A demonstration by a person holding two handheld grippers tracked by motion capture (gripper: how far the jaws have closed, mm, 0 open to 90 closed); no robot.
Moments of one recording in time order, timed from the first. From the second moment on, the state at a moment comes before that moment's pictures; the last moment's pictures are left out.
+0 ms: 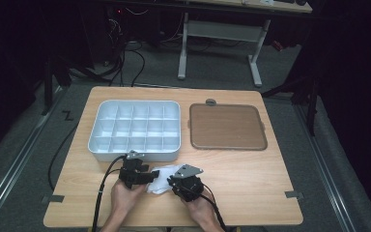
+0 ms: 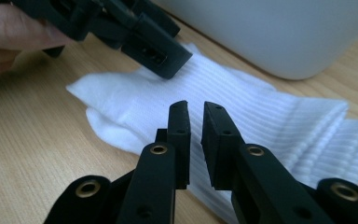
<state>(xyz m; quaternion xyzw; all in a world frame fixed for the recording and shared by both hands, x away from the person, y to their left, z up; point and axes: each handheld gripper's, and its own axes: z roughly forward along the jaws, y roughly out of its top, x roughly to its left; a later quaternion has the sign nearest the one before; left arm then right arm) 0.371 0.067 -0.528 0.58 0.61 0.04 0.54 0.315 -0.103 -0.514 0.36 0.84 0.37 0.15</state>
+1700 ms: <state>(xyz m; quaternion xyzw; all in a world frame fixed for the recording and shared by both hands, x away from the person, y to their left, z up) 0.354 0.091 -0.503 0.56 0.58 -0.03 0.58 0.315 -0.097 -0.520 0.34 0.86 0.34 0.15</state>
